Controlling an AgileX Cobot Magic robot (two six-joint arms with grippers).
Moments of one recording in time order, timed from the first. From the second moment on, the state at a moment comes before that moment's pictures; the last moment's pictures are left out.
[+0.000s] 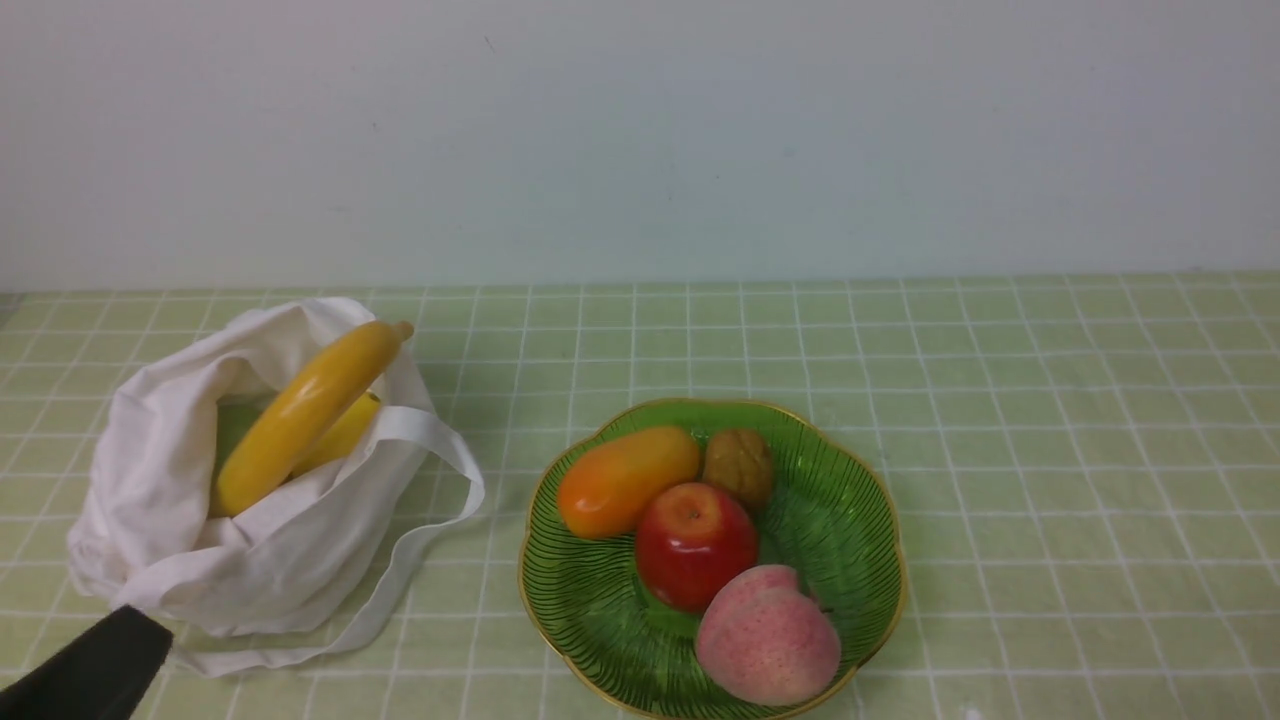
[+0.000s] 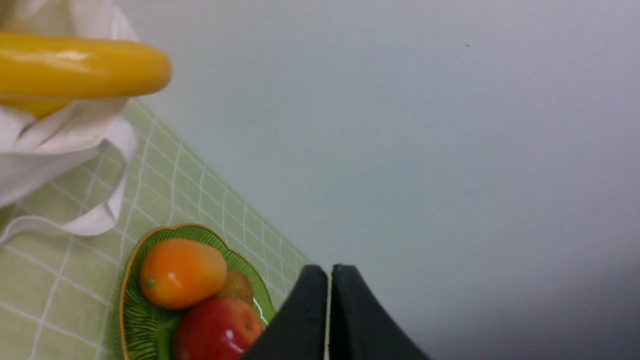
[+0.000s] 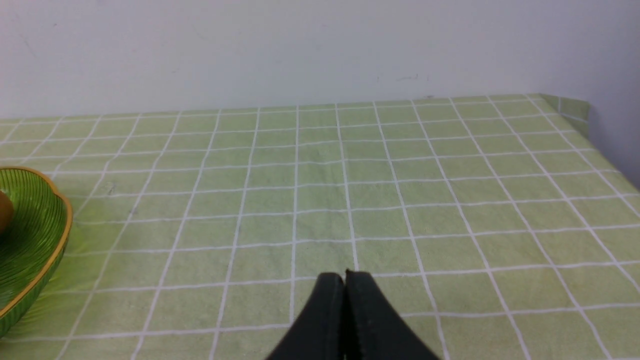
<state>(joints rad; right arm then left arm) -0.04 -0.01 0.02 -0.19 0.38 0.20 -0.05 0.07 -0.16 -1.06 0.36 0.04</state>
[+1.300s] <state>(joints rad) -0.04 -0.01 0.02 -0.19 0.38 0.20 -0.31 1.63 -1.40 0.19 1.12 0.01</state>
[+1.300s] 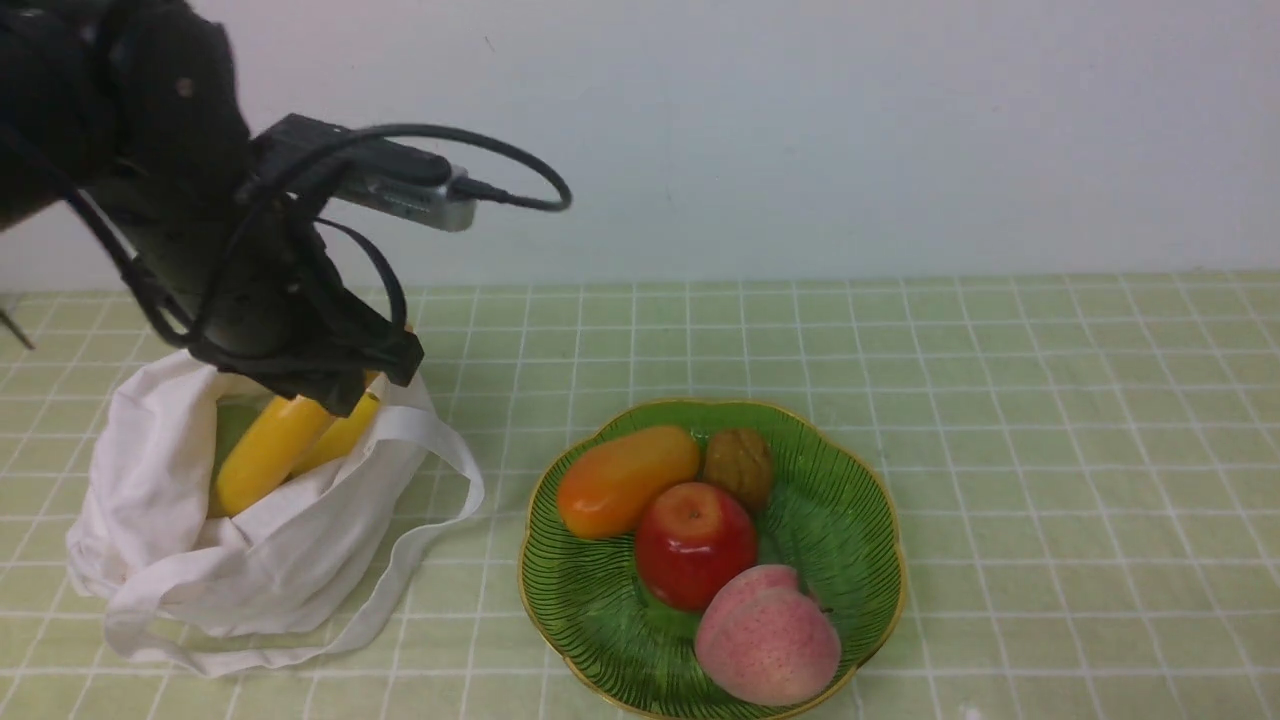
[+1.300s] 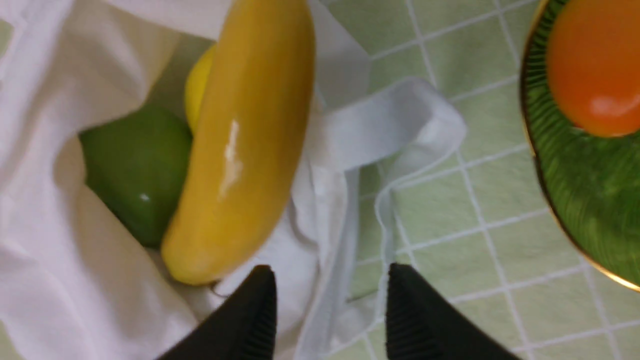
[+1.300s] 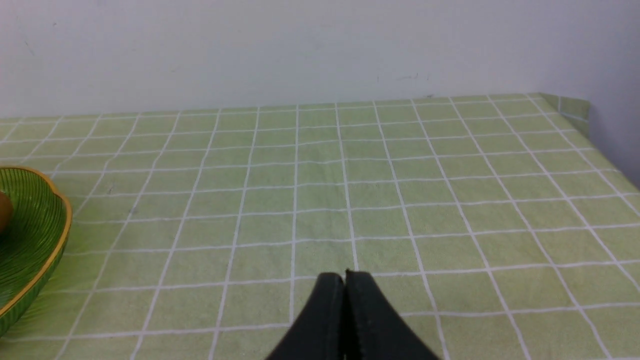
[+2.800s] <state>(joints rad) -0.04 -0.01 0.02 -0.19 0.38 0.20 -0.35 1.60 -1.58 0.33 1.20 -0.06</state>
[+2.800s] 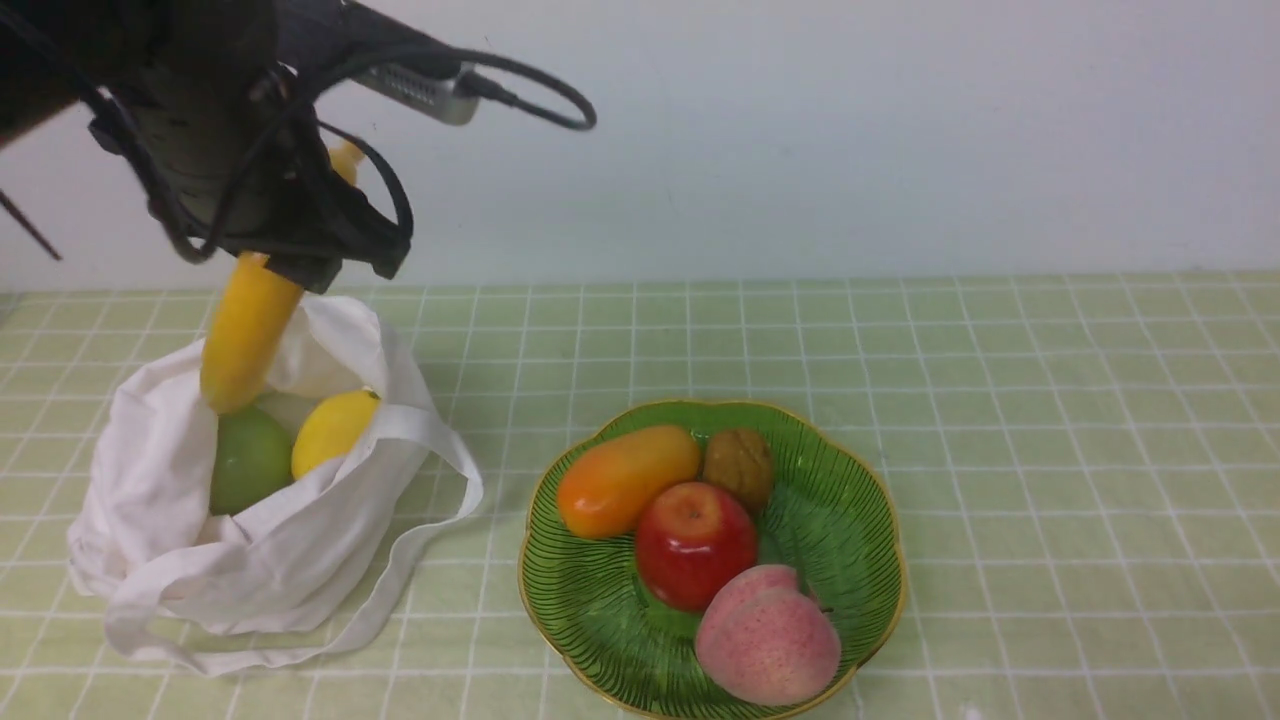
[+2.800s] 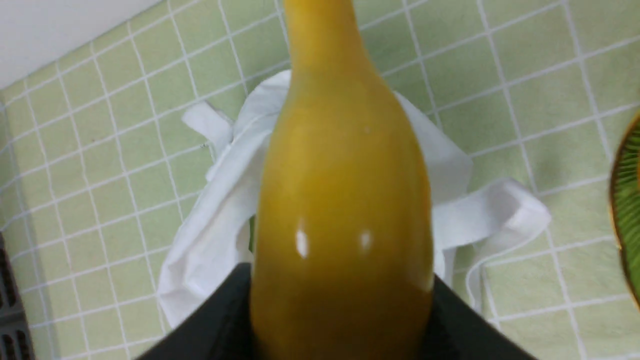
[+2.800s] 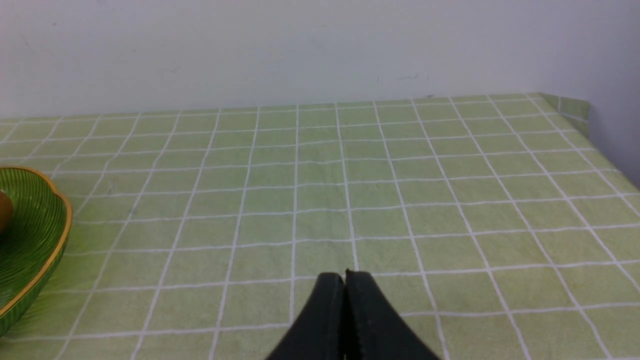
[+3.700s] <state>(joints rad) -0.04 -0.01 0.02 -0.19 0.38 0.20 -0.35 1.64 -1.25 -0.76 0.93 0.19</state>
